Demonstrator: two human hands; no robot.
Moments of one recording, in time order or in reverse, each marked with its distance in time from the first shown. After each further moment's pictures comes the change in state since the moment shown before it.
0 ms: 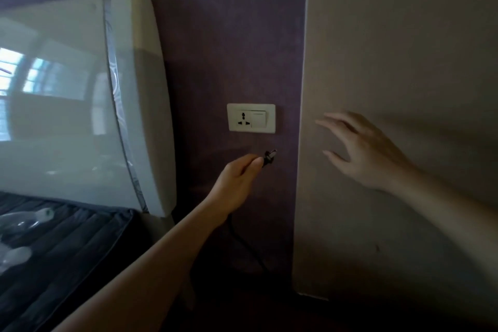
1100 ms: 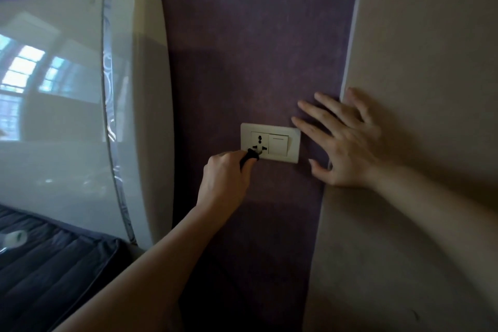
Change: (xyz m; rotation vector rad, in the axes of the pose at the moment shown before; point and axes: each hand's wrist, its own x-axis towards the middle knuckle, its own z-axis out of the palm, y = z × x) left_hand 0.092 -0.027 -0.036 0.617 0.456 0.236; right_hand 0.113 0.012 0.064 -0.521 0.203 -0.293
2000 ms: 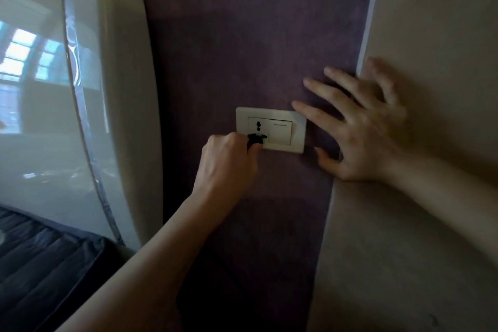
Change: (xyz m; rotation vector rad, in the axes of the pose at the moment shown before) left_hand 0.018 0.011 0.007 0.148 -0.070 -0.046; right_hand -0.001 0.001 0.014 -0.014 0.067 -0.009
